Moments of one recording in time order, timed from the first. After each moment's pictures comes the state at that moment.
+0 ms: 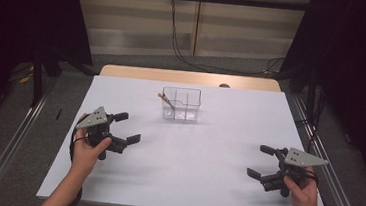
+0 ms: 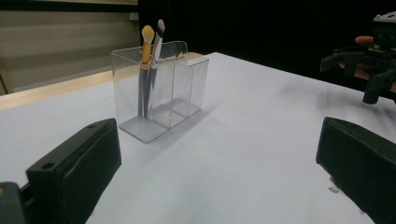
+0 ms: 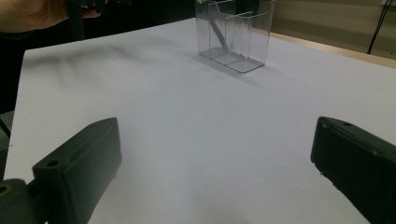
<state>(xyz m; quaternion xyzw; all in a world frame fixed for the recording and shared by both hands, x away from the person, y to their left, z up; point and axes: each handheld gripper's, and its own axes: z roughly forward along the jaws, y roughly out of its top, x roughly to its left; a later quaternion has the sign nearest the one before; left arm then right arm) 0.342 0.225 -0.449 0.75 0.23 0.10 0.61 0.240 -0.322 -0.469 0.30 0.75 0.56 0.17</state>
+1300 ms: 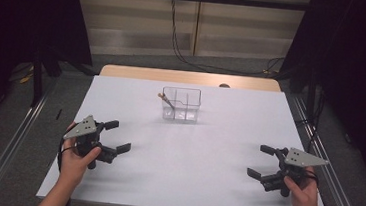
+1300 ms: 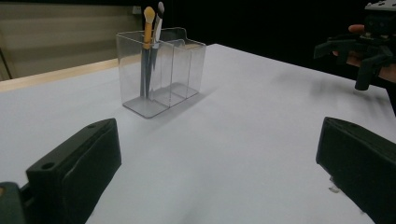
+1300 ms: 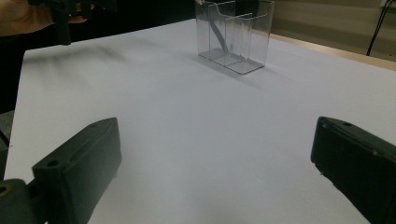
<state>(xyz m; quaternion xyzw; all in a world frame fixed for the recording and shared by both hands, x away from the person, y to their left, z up) 0.318 0.247 -0.455 0.75 0.24 0.10 0.60 0.240 -0.321 -0.468 0.30 0.75 0.56 0.17</state>
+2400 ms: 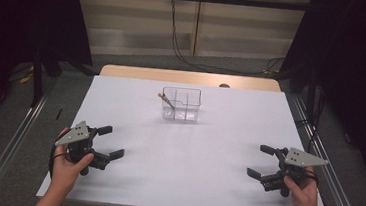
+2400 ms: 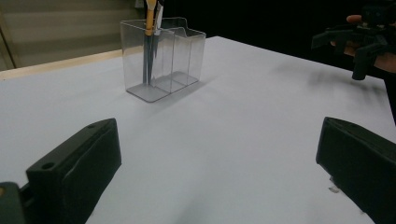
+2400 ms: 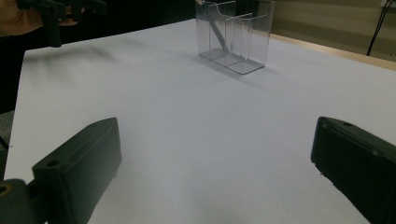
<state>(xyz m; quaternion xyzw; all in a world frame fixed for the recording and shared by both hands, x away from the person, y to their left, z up) 0.302 0.264 -0.458 0.76 0.25 0.10 0.59 0.240 -0.321 -0.468 0.30 0.75 0.56 0.17</state>
